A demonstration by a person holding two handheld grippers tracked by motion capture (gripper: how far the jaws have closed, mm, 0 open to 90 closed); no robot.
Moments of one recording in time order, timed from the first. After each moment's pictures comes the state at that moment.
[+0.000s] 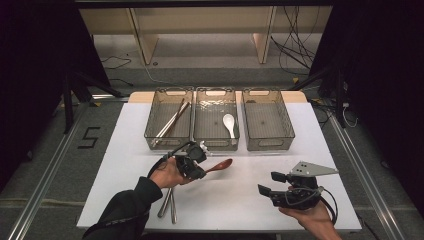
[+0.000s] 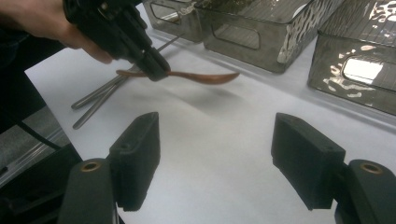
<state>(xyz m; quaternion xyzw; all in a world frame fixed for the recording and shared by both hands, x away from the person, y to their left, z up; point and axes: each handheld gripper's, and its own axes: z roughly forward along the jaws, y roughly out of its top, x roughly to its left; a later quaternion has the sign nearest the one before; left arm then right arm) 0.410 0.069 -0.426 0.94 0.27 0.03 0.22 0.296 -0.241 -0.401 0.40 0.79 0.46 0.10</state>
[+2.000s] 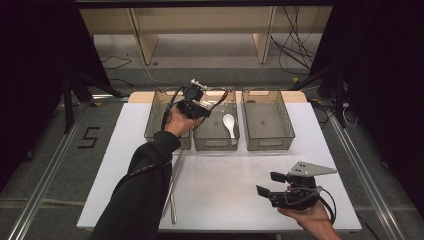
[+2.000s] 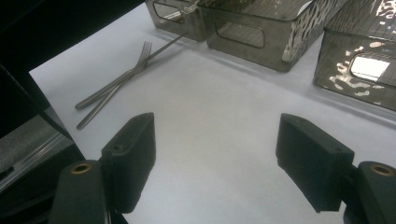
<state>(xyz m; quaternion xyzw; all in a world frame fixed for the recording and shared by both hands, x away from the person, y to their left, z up) 0.534 0.067 -0.359 0.82 0.44 0.10 0.34 0.296 -0.239 -0.403 0.40 0.79 0.46 0.09</state>
